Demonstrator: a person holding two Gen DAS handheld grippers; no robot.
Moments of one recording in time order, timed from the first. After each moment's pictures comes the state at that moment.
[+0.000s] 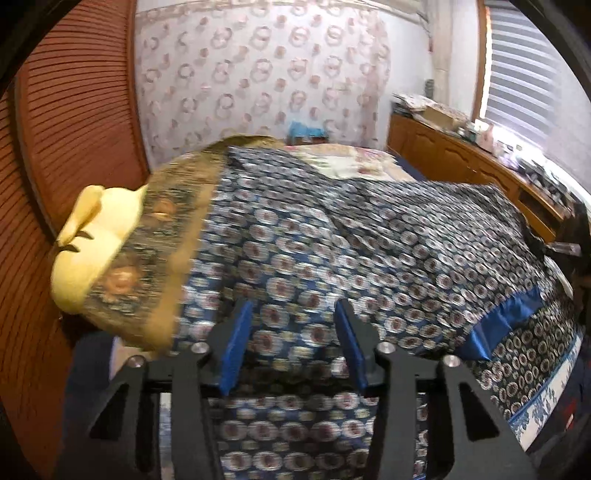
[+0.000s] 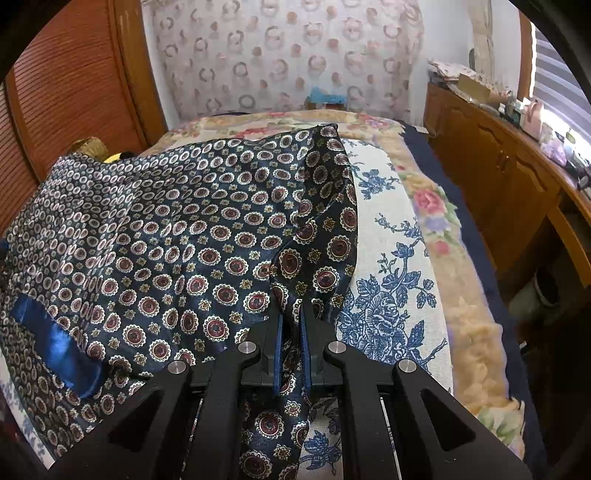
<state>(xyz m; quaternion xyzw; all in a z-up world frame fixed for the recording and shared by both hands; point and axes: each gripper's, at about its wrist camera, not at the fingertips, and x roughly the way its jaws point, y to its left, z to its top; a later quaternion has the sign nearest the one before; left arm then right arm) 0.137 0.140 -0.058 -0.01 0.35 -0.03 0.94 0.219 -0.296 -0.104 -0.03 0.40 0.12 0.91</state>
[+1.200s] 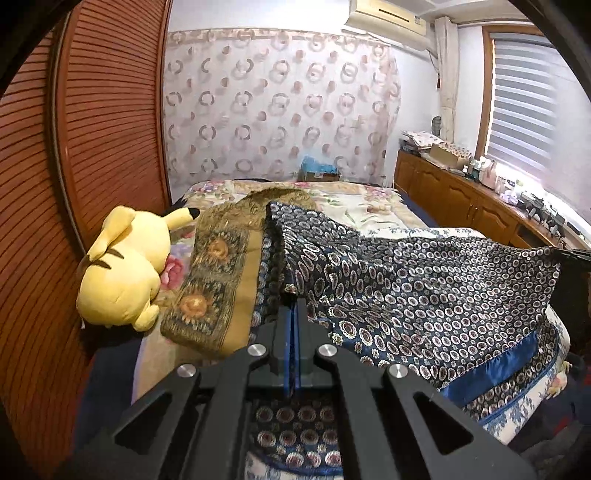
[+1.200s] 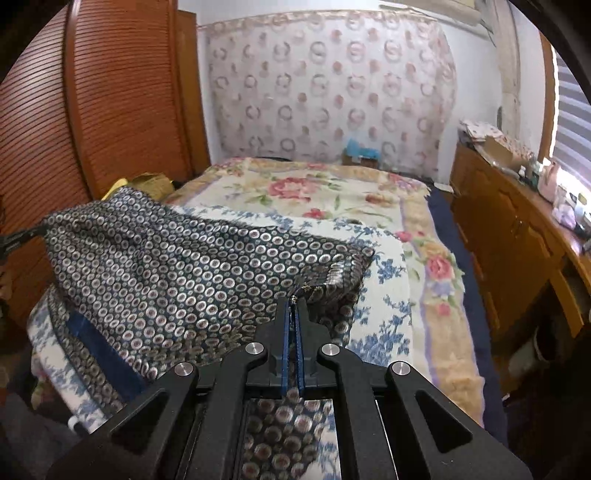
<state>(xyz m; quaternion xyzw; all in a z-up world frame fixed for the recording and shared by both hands) 0.095 0.183 -0.015 -0.04 0.29 -0.02 0.96 0.156 -0.281 -0.001 -0.07 0.31 0.19 0.93</state>
